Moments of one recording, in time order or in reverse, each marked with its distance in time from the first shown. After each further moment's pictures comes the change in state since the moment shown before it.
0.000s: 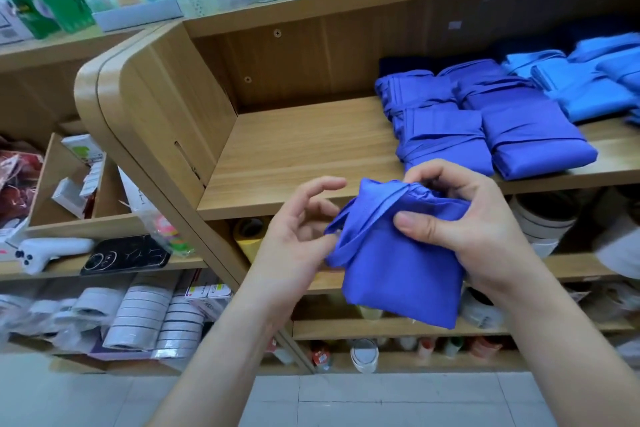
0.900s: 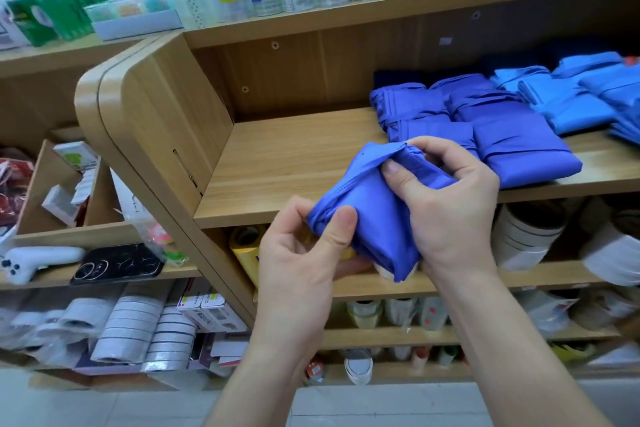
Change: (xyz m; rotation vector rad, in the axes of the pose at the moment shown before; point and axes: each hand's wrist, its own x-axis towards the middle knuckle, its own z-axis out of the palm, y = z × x) left_hand -0.023 0.015 0.036 -0.279 0.223 0.170; right_hand 0.024 -0.004 0.037 -0.110 0.583 -0.167
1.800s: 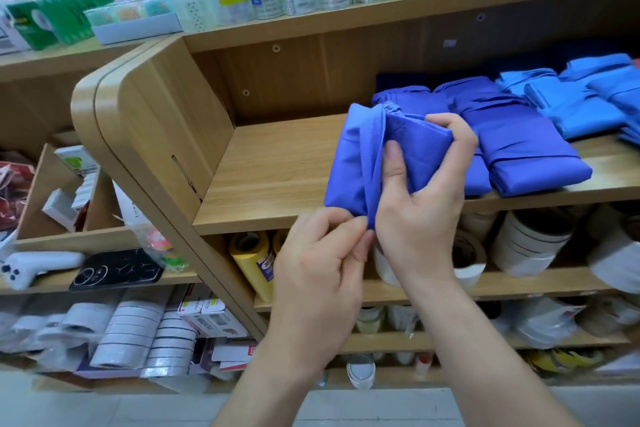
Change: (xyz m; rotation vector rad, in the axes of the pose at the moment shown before) left_hand 0.017 -0.021 -0.013 0.984 -0.090 0.642; right_hand 0.000 0.016 0.027 -0.191 0.136 -0.333
